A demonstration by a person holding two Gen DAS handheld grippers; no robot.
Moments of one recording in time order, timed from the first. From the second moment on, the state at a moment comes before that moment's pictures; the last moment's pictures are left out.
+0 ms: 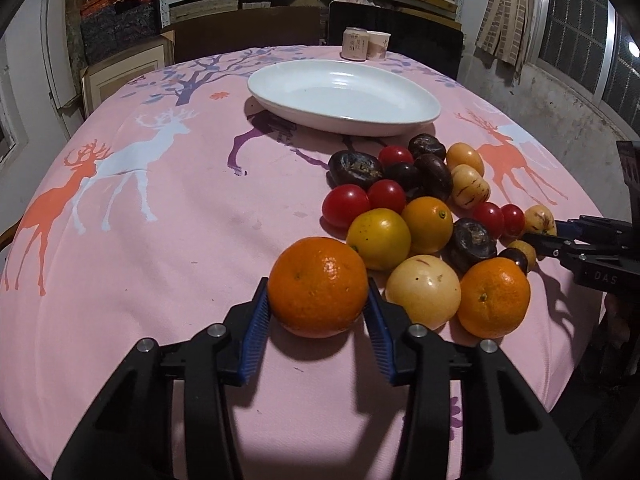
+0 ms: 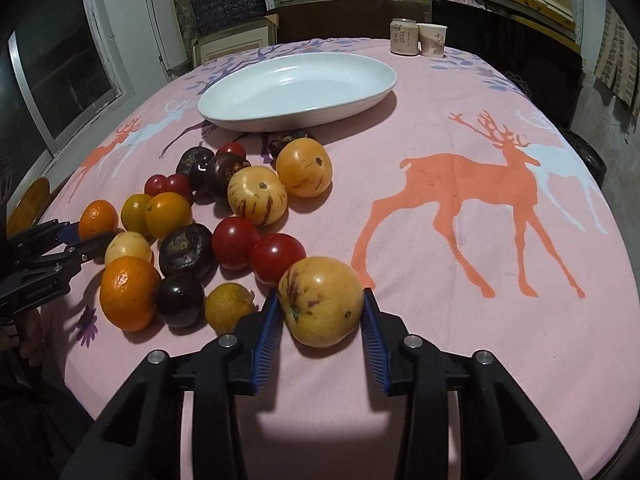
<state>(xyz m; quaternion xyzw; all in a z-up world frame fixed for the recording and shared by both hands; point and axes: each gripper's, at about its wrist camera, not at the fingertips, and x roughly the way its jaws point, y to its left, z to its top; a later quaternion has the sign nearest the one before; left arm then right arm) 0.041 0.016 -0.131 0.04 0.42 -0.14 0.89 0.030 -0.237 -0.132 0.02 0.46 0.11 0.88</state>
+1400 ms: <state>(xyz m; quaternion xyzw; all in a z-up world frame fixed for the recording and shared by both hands) 0.340 -0.037 -0.102 0.03 0.47 -0.13 0.87 0.342 -0.219 -0.096 0.13 0.47 0.12 0.87</state>
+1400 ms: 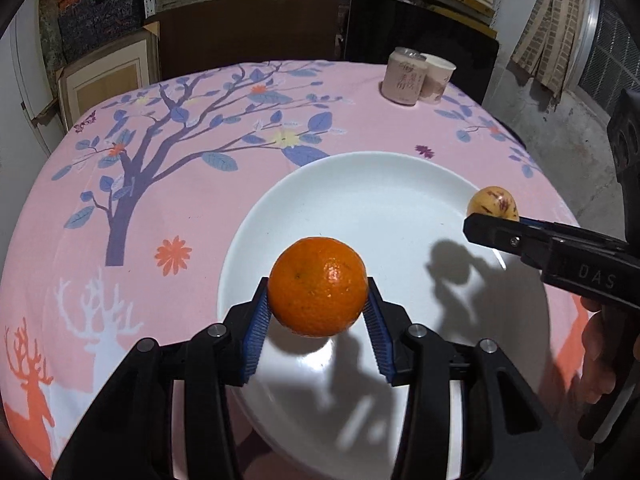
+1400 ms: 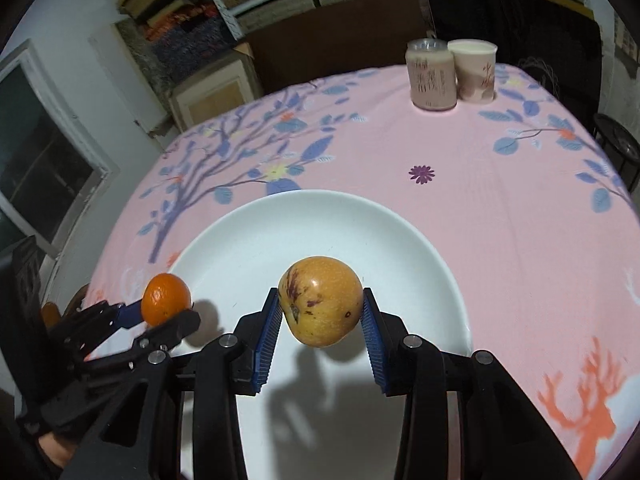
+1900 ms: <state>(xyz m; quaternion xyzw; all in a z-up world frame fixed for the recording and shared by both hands) 0.285 -0.025 -0.066 0.04 0.40 -0.14 0.90 0.291 -0.230 -0.055 0.13 0.40 0.10 0.90</state>
